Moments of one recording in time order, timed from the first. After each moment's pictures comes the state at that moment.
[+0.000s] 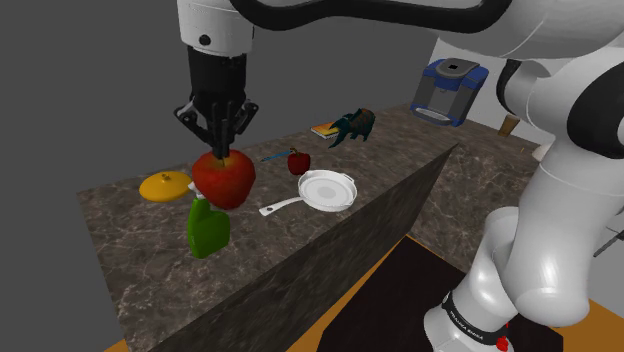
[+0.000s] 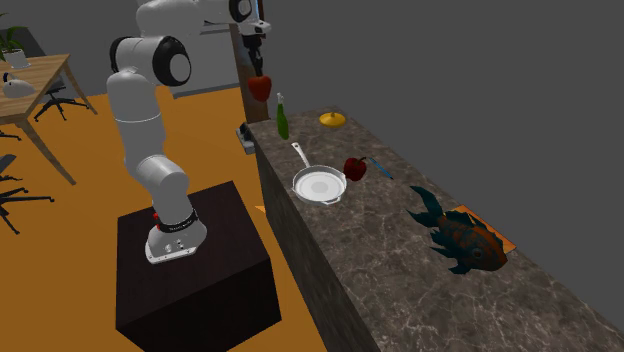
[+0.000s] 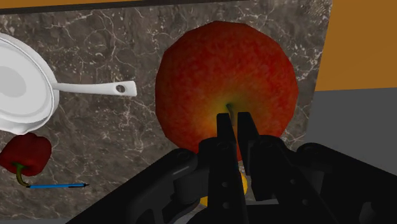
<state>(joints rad) 0.42 0.13 0.26 -1.45 -0.09 1.65 0.73</state>
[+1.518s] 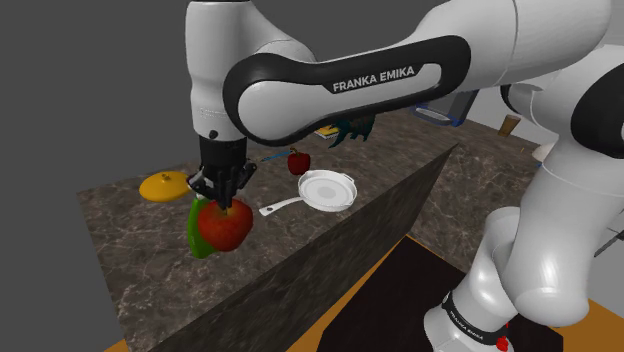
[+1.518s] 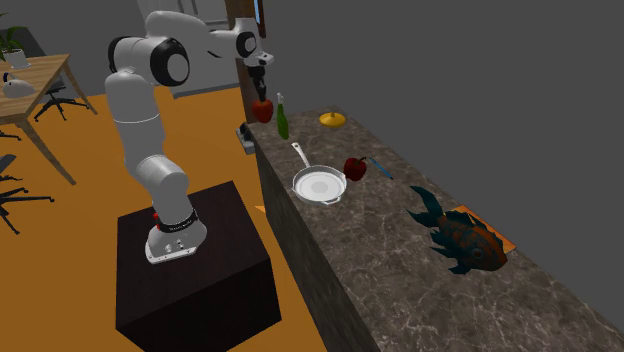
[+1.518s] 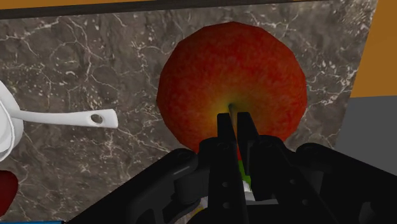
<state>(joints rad) 0.41 0.11 0.26 -1.78 -0.09 1.96 0.74</state>
